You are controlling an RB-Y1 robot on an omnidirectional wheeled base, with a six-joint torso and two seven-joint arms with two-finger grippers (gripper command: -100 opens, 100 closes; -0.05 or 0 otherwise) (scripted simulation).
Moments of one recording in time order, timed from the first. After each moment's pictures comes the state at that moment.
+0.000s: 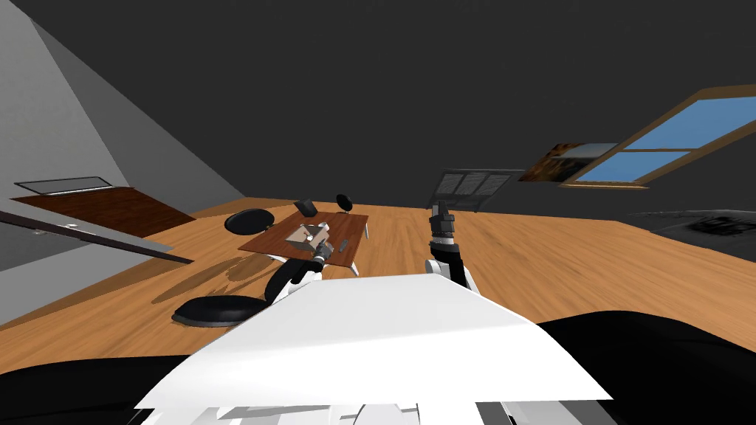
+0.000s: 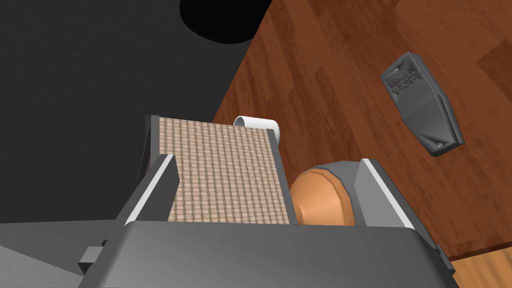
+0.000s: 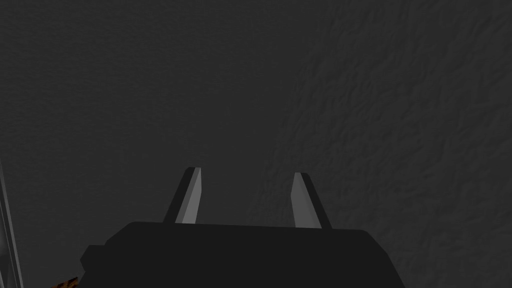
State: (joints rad) left arm 0.35 0.31 0.04 -1.63 0.33 0.09 0.34; right arm 0.49 -0.01 -0.03 -2.26 0.03 -0.46 0.13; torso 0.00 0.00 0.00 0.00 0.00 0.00
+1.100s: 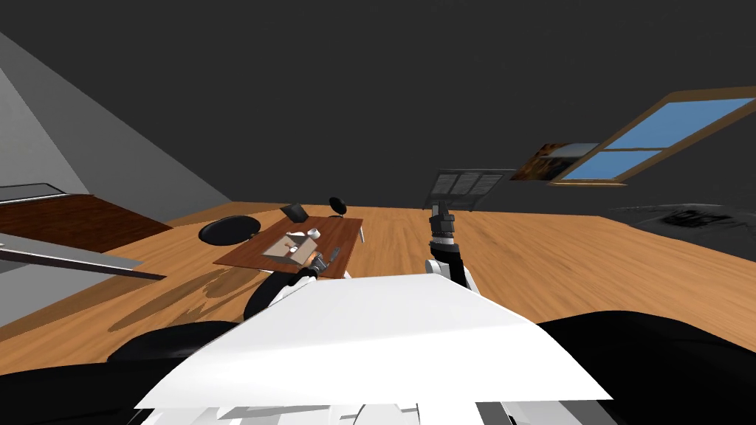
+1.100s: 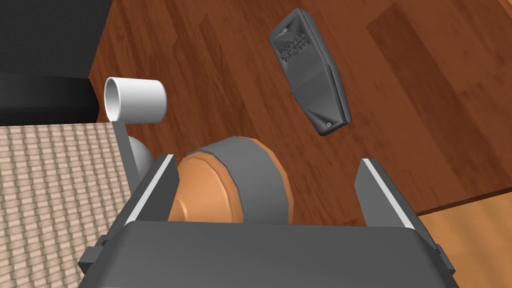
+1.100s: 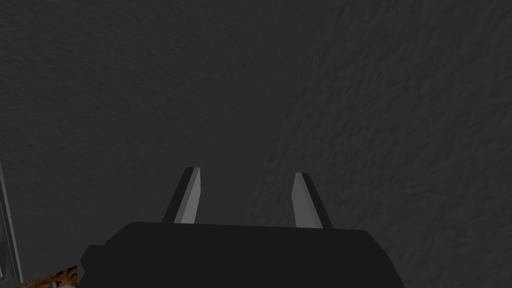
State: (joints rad) left arm 0.30 0.37 0.07 -1.35 0.45 0.26 0.40; right arm 0.49 -0.01 -0.03 -2.26 0.03 -0.46 0.13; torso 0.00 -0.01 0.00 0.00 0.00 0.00
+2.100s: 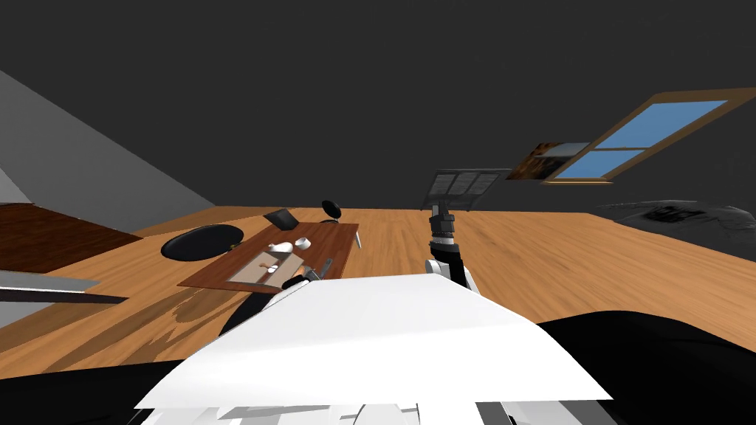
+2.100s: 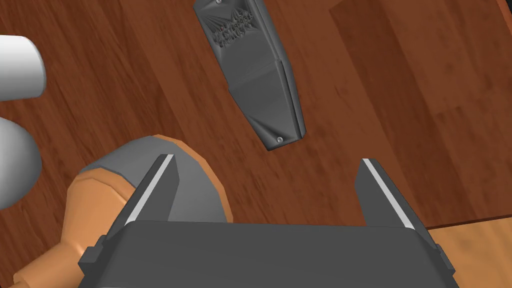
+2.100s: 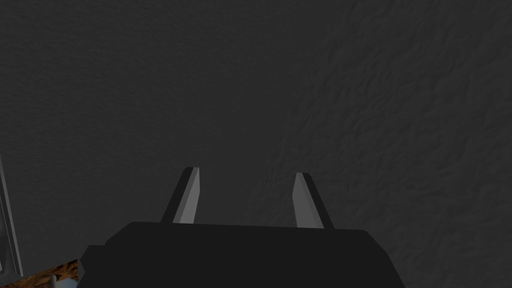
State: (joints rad) left arm 0.24 0.42 0.10 -1.12 0.56 0.44 0.46; right arm 0.49 -0.01 -0.03 -2.26 0.03 -0.46 0.13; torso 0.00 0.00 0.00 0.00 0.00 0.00
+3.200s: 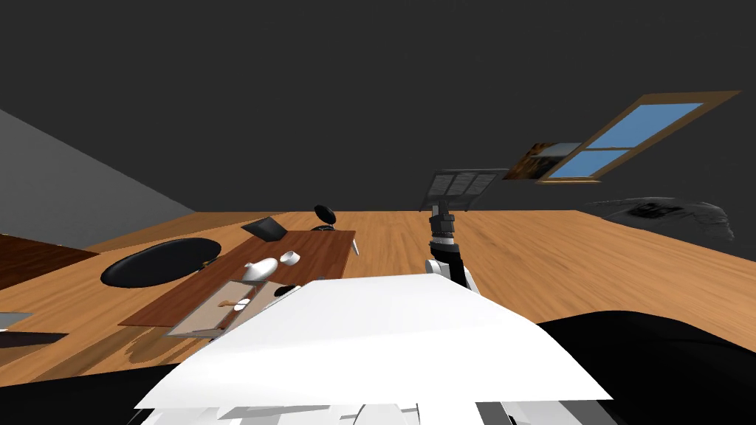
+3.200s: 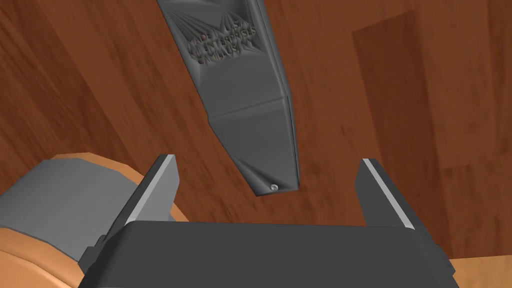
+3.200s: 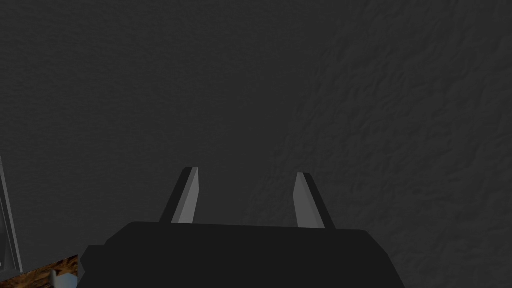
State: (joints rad) left arm 0.18 0.47 0.12 -0.85 0.66 0.61 0.52; right arm 0.49 -0.01 -0.03 -2.26 0.03 -0.46 0.13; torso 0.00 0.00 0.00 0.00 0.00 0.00
